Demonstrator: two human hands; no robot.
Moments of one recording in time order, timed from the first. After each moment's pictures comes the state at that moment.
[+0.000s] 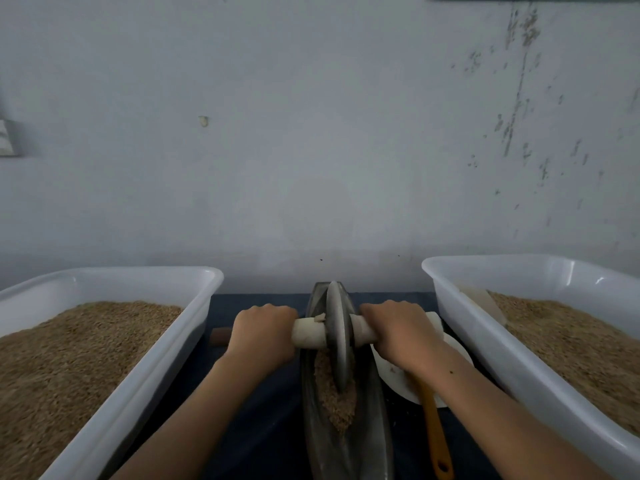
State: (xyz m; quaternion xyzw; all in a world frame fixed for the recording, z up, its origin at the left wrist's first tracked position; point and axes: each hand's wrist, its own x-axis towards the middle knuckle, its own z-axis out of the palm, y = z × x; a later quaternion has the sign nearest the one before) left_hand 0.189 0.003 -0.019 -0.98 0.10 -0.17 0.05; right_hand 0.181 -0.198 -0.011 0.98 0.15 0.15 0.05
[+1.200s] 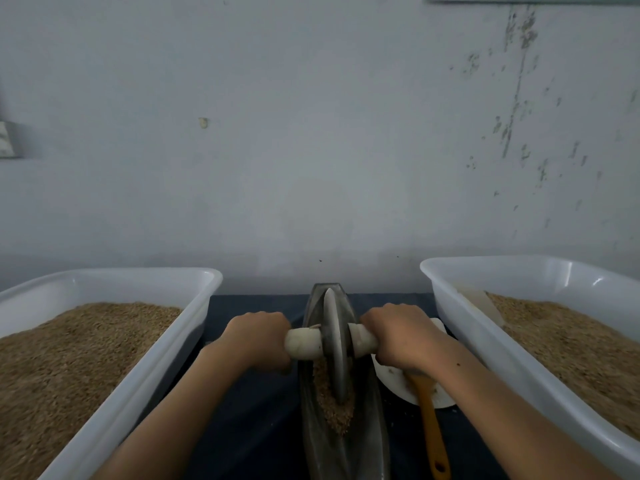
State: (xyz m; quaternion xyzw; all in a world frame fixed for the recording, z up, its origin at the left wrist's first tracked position) left_hand 0.188 0.012 -0.006 -0.99 0.12 0.00 0.02; right_hand 0.177 -0.199 0.001 0.98 0.16 0.06 0.09
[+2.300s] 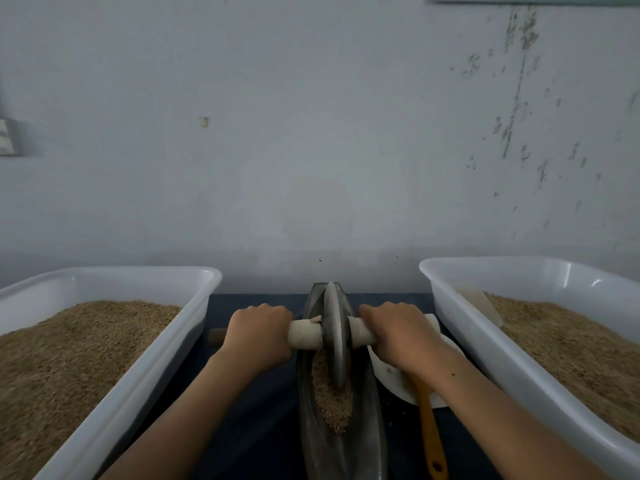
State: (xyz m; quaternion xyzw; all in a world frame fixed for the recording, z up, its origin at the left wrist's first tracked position) left_hand 0.192 0.008 -0.019 -0.98 0.11 -0.16 0.06; right_hand 0.180 -0.204 -0.013 0.97 0.17 0.15 0.07
